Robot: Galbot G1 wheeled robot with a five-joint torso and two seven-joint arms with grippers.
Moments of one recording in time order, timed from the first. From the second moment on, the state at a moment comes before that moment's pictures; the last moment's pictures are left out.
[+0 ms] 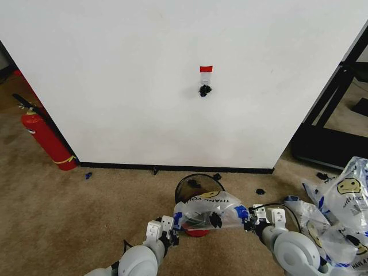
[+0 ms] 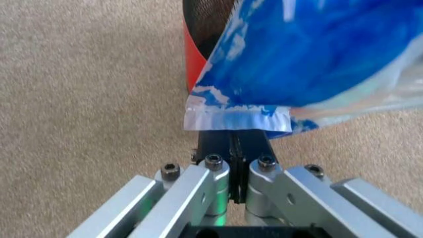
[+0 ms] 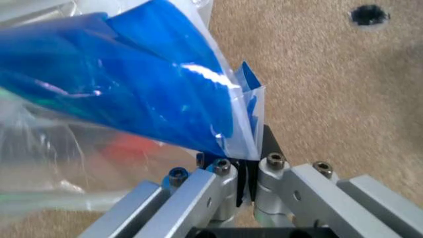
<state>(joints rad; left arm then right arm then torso) 1.04 -0.86 0.37 -2.02 -1.04 0.43 -0.72 -1.35 0.83 0.18 2.03 1.07 -0.57 0.59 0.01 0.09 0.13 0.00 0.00</state>
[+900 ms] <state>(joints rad) 1.01 -0.90 0.37 -1.94 -1.03 0.41 -0.70 -1.23 0.92 0.10 1.88 0.98 -0.50 0.55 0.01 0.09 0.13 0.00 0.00</state>
